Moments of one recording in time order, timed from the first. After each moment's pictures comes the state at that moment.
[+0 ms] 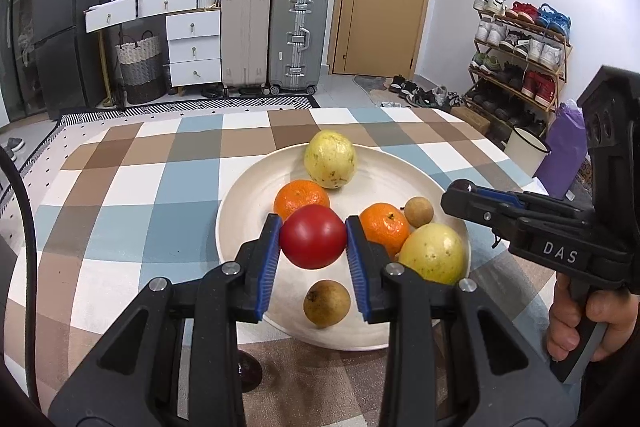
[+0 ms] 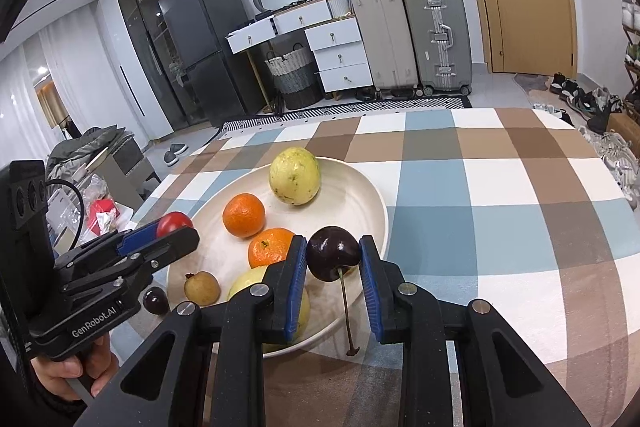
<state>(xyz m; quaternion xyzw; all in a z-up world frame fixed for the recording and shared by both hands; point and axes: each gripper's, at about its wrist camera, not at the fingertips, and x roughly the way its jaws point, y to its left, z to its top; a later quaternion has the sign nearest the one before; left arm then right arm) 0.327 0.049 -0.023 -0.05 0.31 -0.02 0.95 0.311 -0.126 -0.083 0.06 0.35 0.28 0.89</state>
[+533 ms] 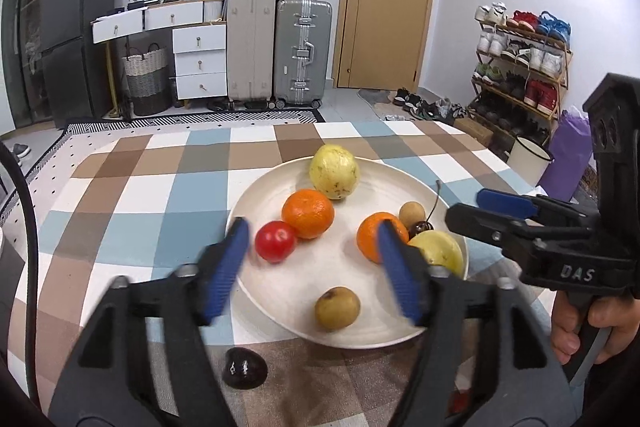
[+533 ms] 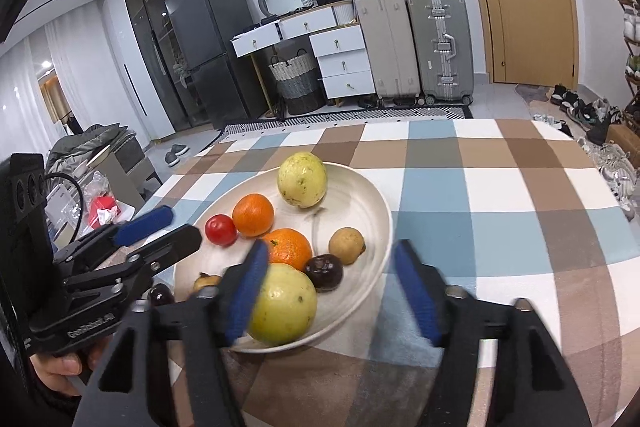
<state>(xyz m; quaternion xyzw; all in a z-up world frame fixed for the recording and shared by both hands) 0.313 0.051 -0.015 -0.05 0.28 -0.01 0.96 0.298 -0.128 -0.076 0.05 0.33 0.28 0.90</state>
